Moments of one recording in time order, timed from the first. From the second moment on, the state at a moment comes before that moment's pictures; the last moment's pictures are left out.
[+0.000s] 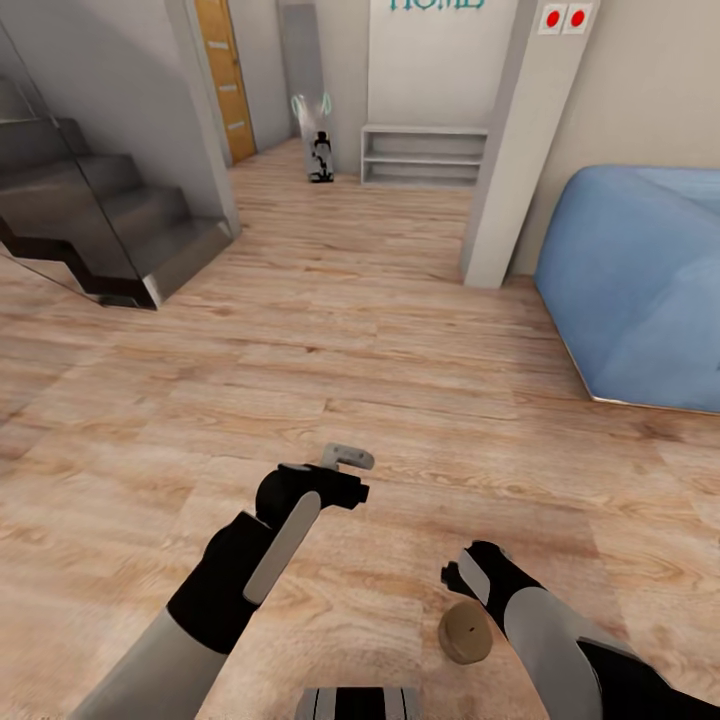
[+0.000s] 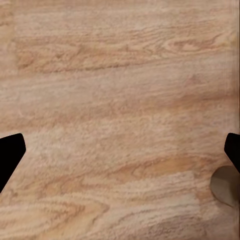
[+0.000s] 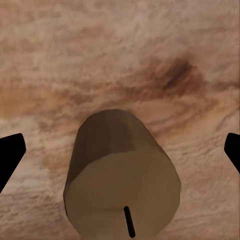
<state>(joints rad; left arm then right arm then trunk) -0.66 -0.10 -0.51 -1.40 0.49 1.04 0.43 -0.82 0.09 -0.30 -0.20 0.03 0.46 -0.32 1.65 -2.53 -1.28</state>
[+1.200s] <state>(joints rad) -0.66 -0.10 -0.51 -1.41 0.49 1.04 0.43 -0.82 0.07 -0.30 -0.19 0.03 0.47 -0.25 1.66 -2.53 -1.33</state>
